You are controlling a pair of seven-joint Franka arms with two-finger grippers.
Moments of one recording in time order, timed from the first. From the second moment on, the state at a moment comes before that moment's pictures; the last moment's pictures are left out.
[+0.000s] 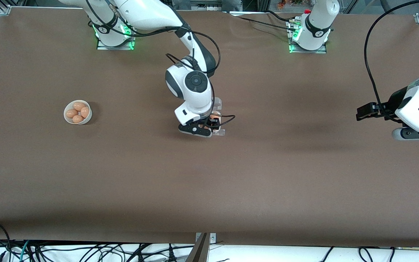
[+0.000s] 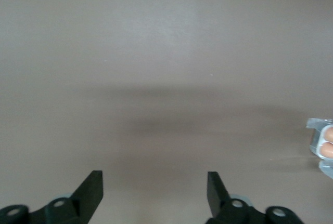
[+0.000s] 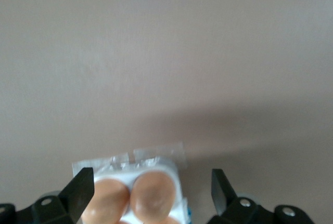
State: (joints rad) left arm -0.01 0.28 -0.04 -1.34 -0.05 1.49 -0.11; right arm 0.89 0.74 -0.21 -1.47 0.11 2.29 0.88
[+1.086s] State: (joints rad) left arm -0.30 0.44 -0.04 -1.34 -0.32 1.48 -0.47; right arm 0.53 0.55 -0.20 -1.47 0.16 1.95 0.35
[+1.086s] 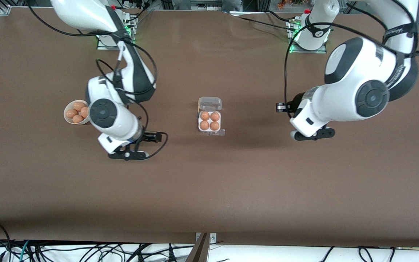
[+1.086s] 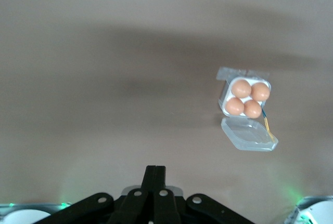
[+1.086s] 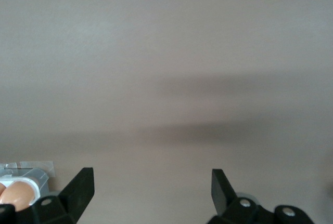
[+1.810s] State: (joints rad) left arm -0.54 0.58 -0.05 -1.34 -0.39 1.48 -0.70; right arm 0.19 0.03 -0.08 -1.71 0.09 1.81 0.19
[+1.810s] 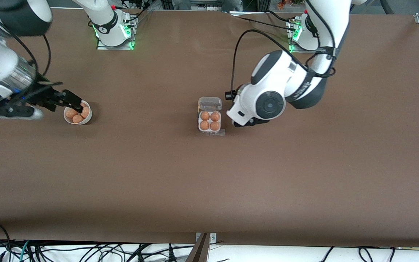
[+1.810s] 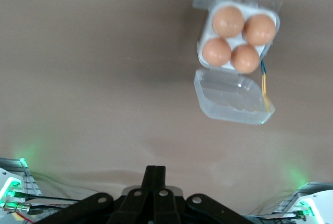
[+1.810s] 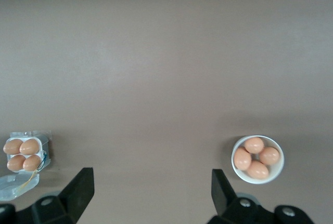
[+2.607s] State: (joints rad) left arm -0.67 0.67 -0.05 -1.34 -0.45 1.61 -0.74; right arm 0.05 -0.04 0.04 -1.73 0.00 1.76 0.08
